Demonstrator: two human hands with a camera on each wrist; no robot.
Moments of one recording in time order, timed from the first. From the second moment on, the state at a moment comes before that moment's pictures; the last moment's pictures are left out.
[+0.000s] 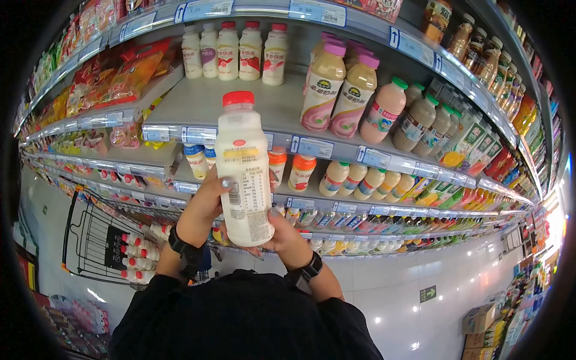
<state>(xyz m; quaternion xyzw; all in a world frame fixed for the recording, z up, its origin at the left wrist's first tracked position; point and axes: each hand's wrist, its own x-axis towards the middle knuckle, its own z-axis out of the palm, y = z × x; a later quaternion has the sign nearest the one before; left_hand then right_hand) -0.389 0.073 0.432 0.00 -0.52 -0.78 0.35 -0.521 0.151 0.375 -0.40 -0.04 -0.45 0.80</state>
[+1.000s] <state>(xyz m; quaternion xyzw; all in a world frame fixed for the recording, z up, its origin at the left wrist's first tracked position) -0.396 0.105 0.440 0.05 -0.63 -0.73 0.27 -0.535 0.179 0.335 -0.40 0.00 -0.55 0.74</state>
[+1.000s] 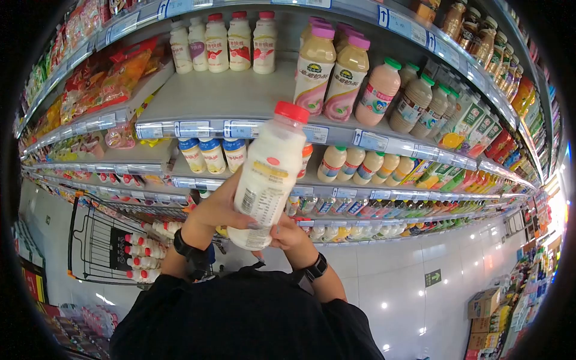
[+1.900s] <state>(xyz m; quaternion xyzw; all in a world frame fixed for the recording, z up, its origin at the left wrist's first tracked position) -0.403 0.115 0.401 0.03 -0.70 -0.68 0.20 -0.515 0.200 0.300 -0.35 0.03 -0.65 0.68</state>
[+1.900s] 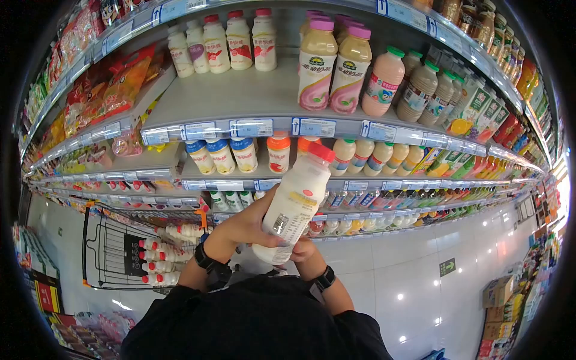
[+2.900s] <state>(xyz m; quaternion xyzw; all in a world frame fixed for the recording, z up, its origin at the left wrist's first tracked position) -0.383 0.112 0.386 0.10 -0.61 -0.74 0.25 -0.516 0.180 0.285 -0.26 -0.02 -0.54 0.80</state>
